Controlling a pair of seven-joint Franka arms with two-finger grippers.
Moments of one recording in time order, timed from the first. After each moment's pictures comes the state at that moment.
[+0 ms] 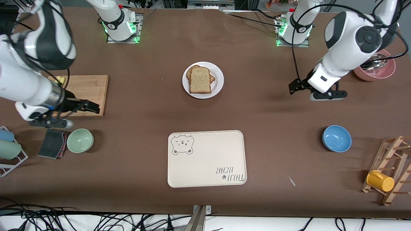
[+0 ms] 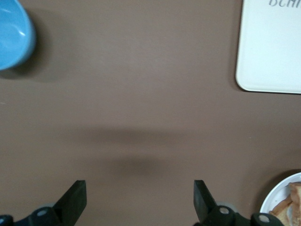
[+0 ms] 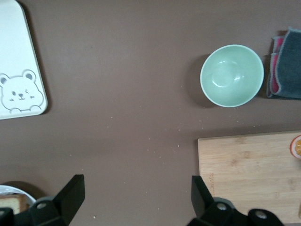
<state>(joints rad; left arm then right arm) -0.05 -0.07 -0.17 -2.24 -0.17 2.18 -0.26 0.00 0.23 0.06 -1.65 0.08 1.83 0.14</state>
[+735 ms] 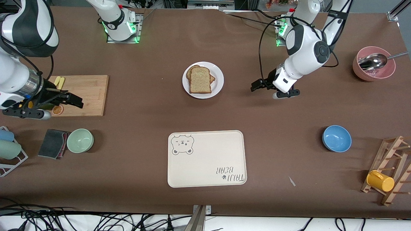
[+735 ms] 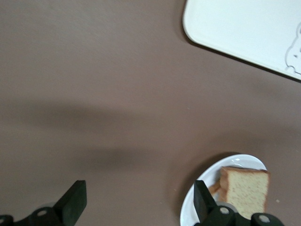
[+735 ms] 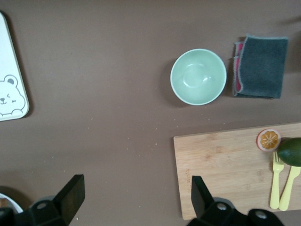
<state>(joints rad) -0.06 0.05 -0.37 -2.38 -0.65 2.44 -0.22 -0.01 0.15 0.04 -1.70 0.02 1.84 0.14</state>
